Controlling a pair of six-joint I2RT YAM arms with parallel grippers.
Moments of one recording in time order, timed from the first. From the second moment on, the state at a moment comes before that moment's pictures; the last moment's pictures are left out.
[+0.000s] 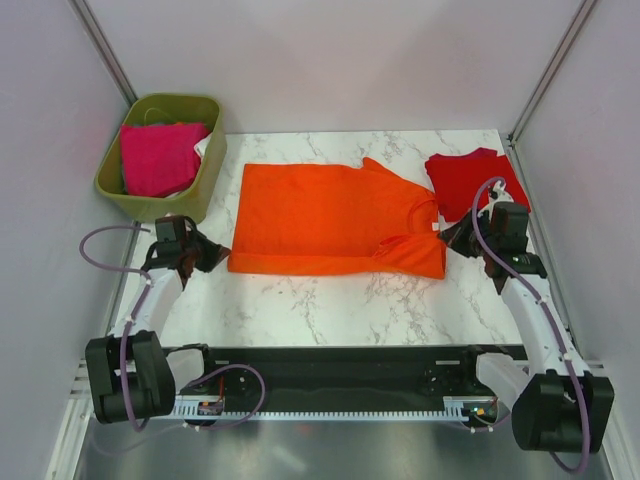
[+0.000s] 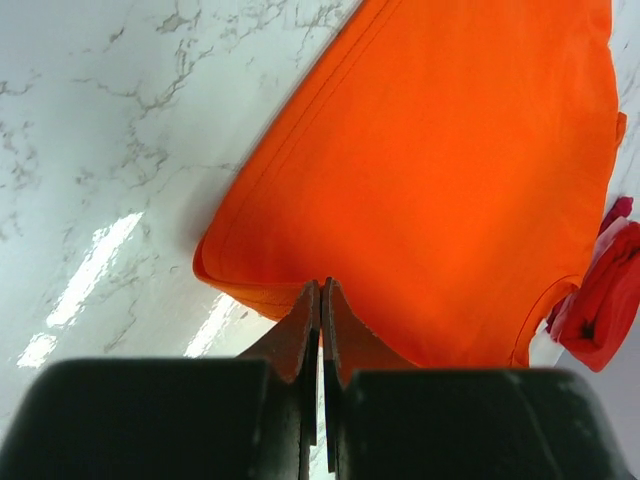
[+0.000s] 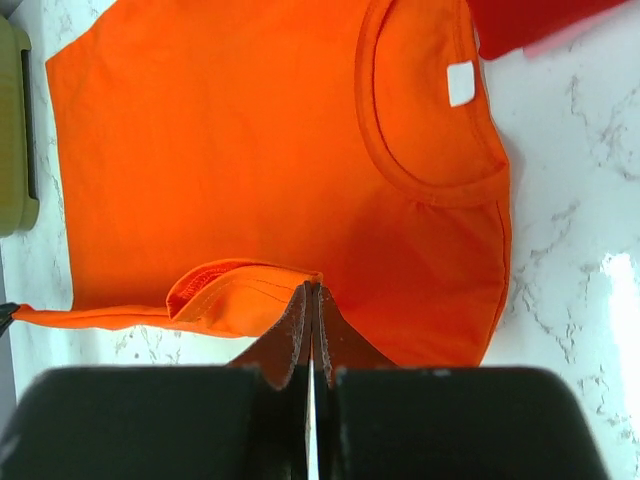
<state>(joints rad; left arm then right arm) 0.14 1.12 0.60 -0.28 0.22 -0.84 -0.06 0.96 0.69 -0.34 -0.31 0.53</state>
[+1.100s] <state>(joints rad) 0.10 1.42 0.79 -0.19 0.19 -0.93 -0.06 1.54 1.03 -0.16 -0.35 0.52</state>
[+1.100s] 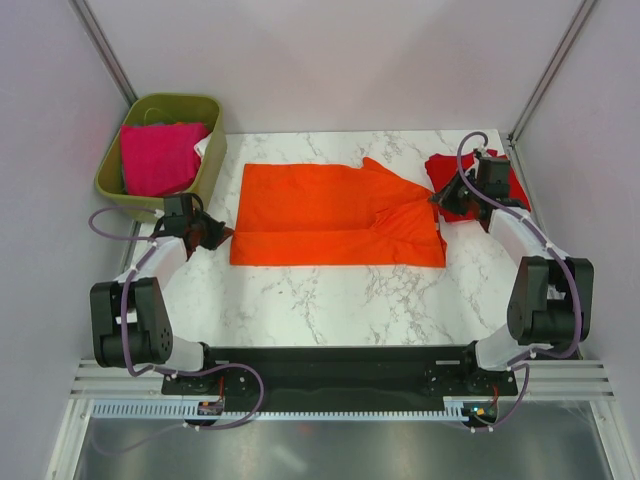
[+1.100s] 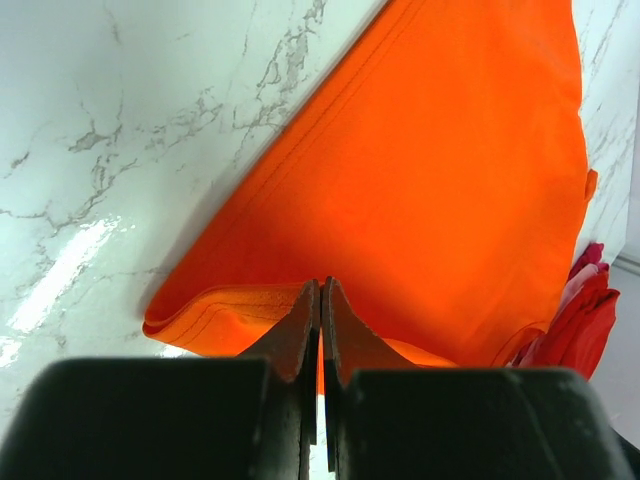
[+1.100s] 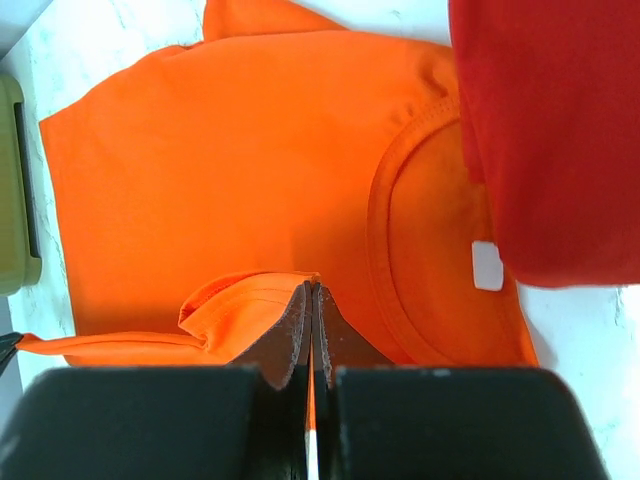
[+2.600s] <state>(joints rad) 0.10 1.15 0.61 -0.11 0.19 -0.98 -0.01 1.22 0.72 0.02 -0.19 0.65</state>
